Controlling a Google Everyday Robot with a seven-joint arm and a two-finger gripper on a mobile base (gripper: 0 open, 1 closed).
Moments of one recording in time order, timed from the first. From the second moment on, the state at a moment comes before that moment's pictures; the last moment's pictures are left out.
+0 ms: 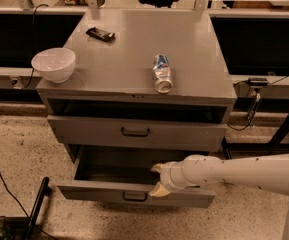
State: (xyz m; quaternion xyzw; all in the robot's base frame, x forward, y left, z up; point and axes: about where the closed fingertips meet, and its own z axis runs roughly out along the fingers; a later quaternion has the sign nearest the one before) arm 0.519 -0.042 0.455 -0.66 0.68 0.09 0.30
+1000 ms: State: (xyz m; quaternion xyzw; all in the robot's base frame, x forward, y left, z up) arm 0.479 -0.036 0.475 -0.66 0.65 0.13 0.35
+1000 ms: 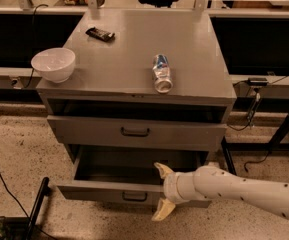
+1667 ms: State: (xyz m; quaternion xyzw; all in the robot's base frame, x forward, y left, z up) arm 0.427 -0.058 0.460 -0.66 0.66 0.18 0.32
